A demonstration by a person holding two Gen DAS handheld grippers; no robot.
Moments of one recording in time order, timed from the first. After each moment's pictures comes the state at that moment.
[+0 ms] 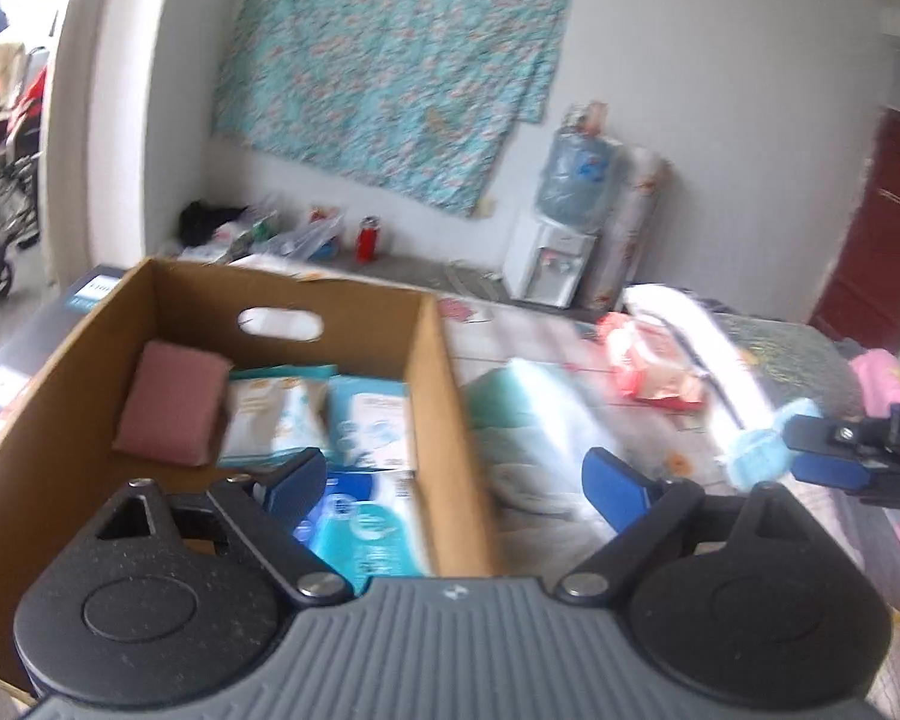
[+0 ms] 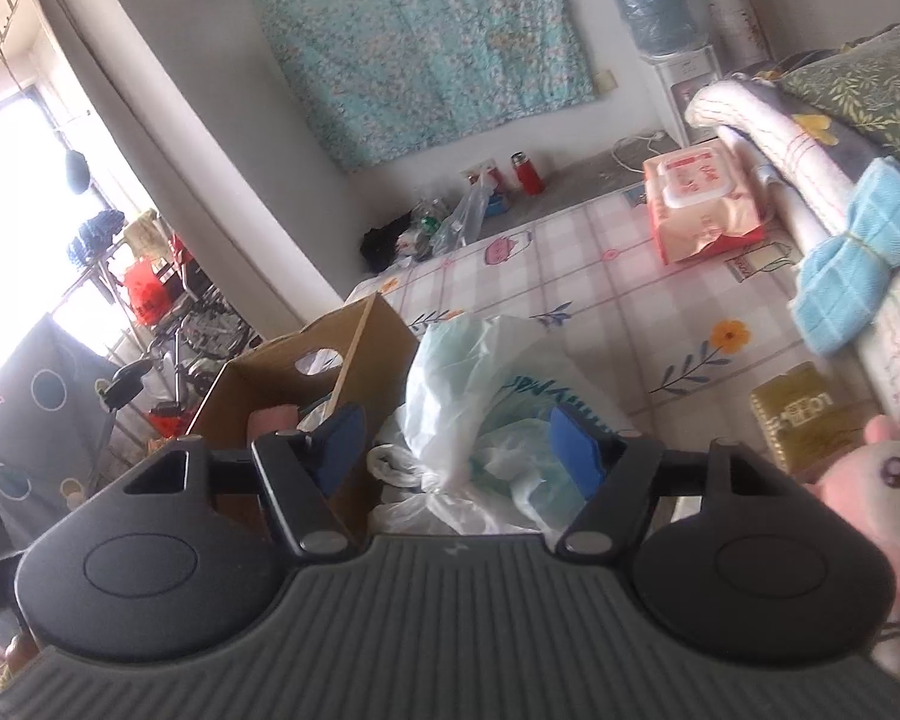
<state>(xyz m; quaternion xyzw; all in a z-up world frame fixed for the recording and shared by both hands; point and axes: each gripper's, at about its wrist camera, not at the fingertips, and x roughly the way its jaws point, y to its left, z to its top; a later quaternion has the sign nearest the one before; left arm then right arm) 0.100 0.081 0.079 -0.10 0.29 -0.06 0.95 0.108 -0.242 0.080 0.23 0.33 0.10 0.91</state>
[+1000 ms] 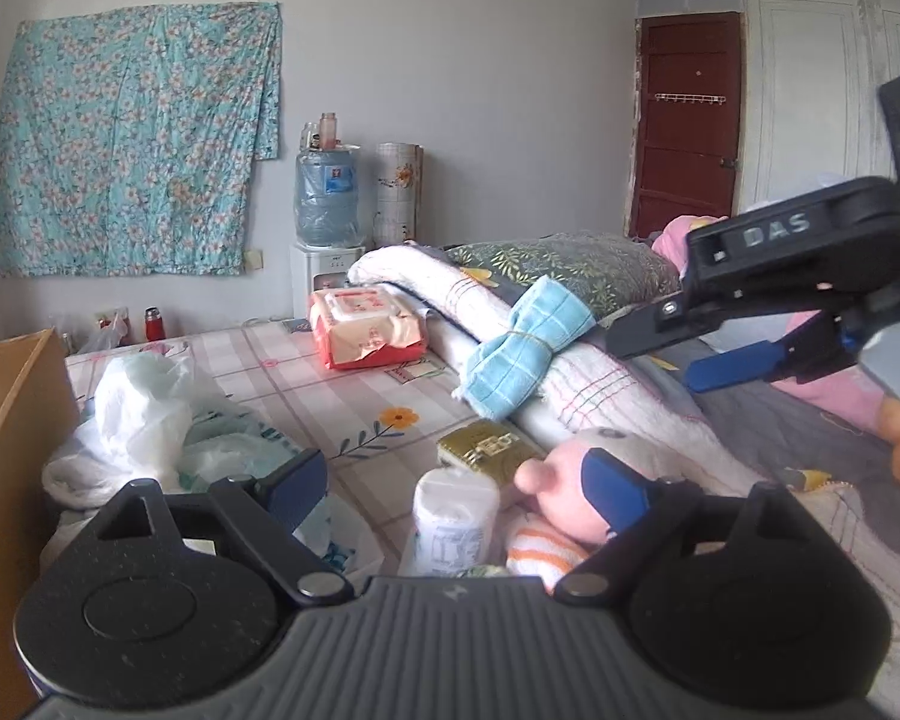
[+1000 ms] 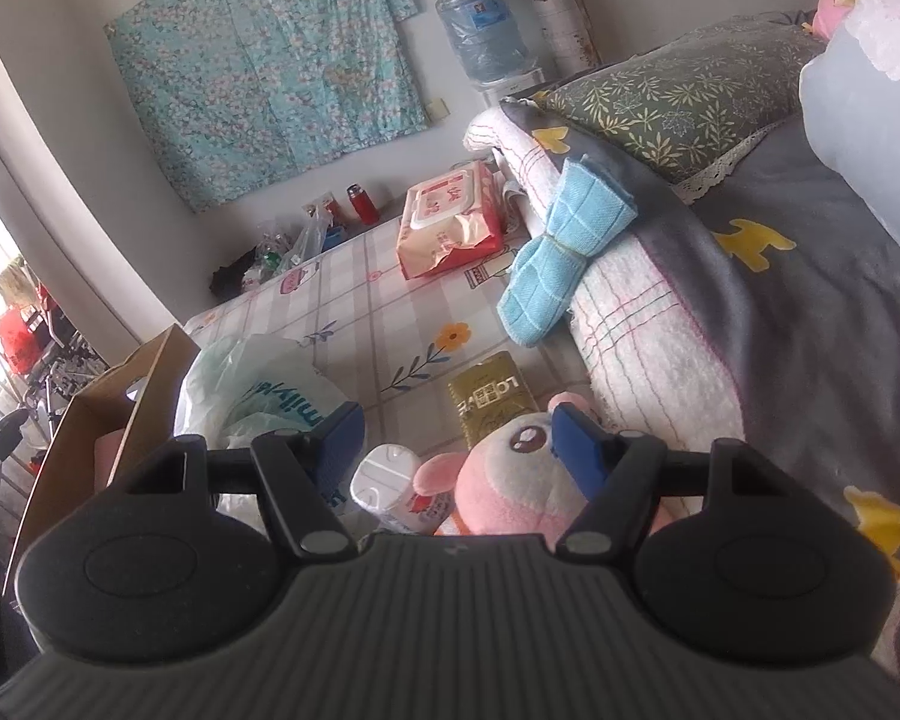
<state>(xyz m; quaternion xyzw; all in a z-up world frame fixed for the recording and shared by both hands) 0.086 -0.139 0.005 0.03 0.22 -0.24 0.95 0.043 -0.369 0.046 0.22 0.33 -0.05 0.92</state>
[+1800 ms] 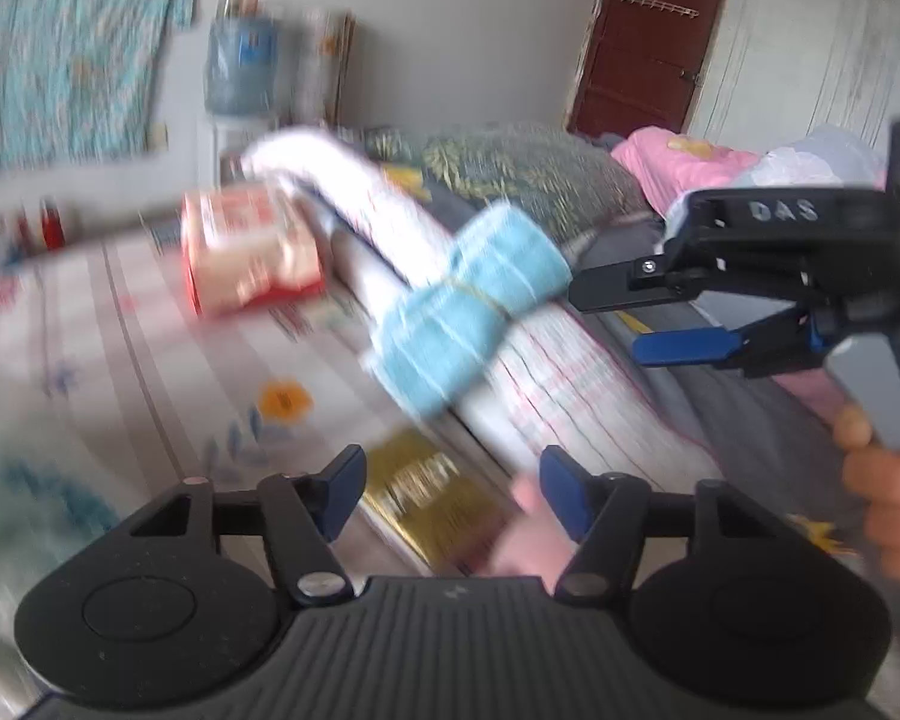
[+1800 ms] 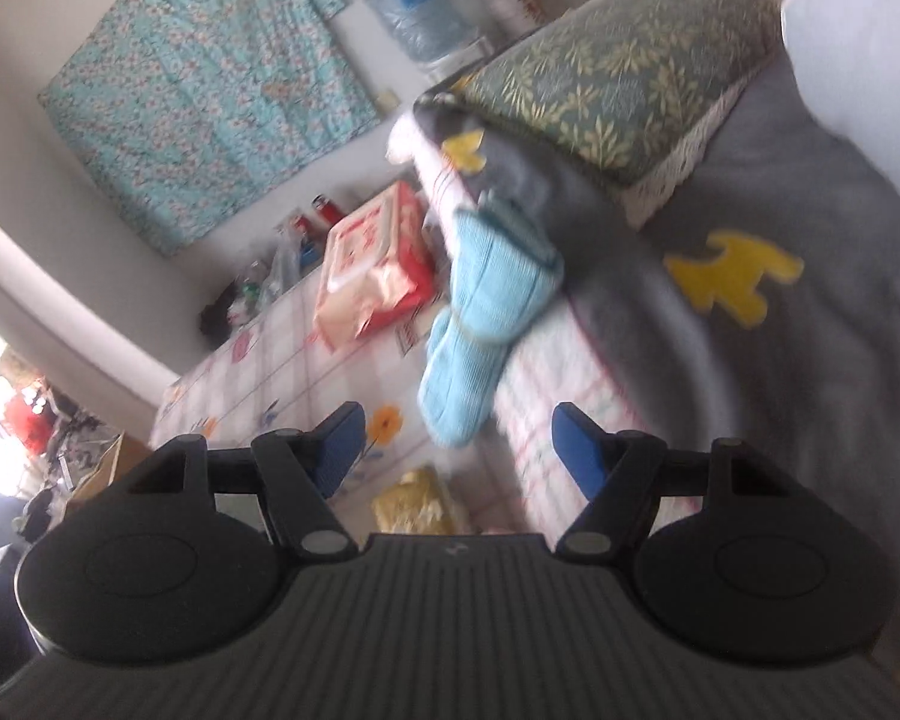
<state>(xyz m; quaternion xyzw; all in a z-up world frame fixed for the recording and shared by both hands) 0.215 -0.199 -0.014 0.00 0.38 -0.32 0.87 0.126 -0.462 0.013 0.32 0.35 -0.06 0.88</state>
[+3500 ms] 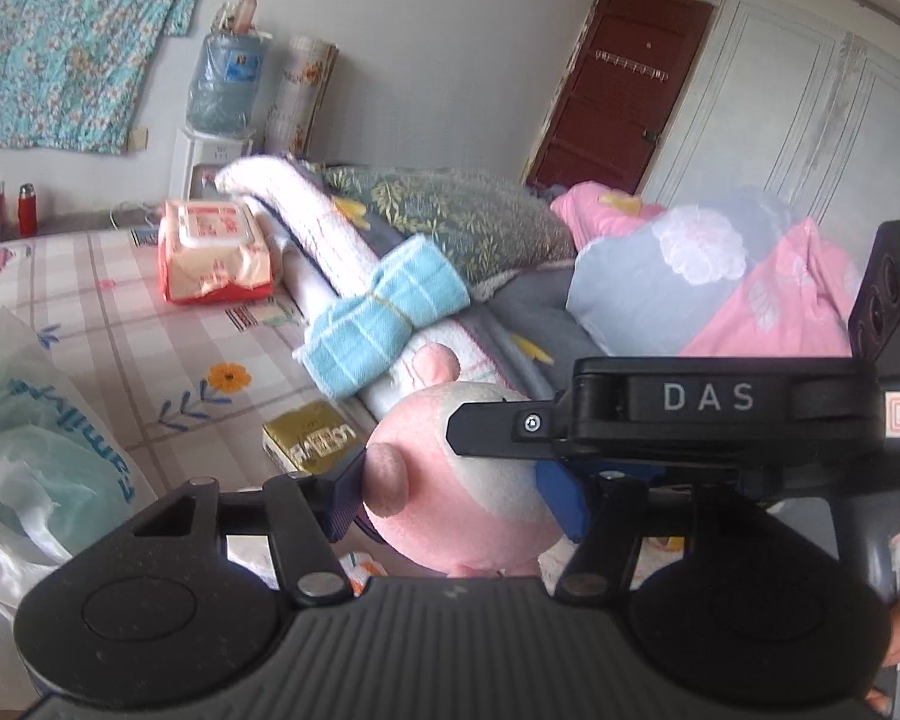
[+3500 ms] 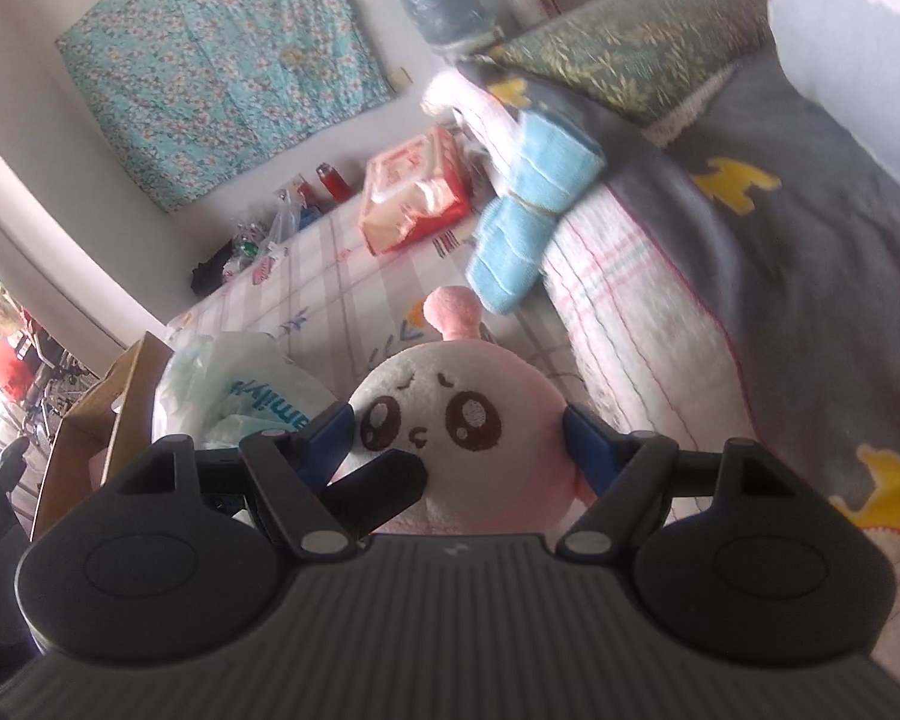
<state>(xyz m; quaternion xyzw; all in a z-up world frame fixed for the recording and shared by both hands) 0.142 -0.173 0.022 -0.06 0.32 -0.35 0.88 0.061 -0.375 0.032 0.26 0.36 -0.06 0.89</state>
